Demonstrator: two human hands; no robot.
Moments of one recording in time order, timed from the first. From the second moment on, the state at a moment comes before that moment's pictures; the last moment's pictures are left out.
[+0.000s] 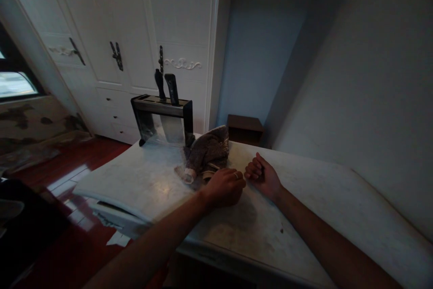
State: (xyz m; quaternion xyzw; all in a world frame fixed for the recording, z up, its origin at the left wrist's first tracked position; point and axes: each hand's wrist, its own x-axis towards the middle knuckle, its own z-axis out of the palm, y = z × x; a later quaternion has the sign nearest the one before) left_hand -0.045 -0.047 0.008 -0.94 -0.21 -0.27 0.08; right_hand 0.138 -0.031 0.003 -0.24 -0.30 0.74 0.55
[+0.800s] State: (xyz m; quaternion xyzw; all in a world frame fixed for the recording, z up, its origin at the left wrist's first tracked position) left_hand -0.002 -0.004 -0.008 -0.81 -0.34 -0.35 -0.32; right_hand 0.162 -0.028 0.000 -0.35 -0.22 0.72 0.56
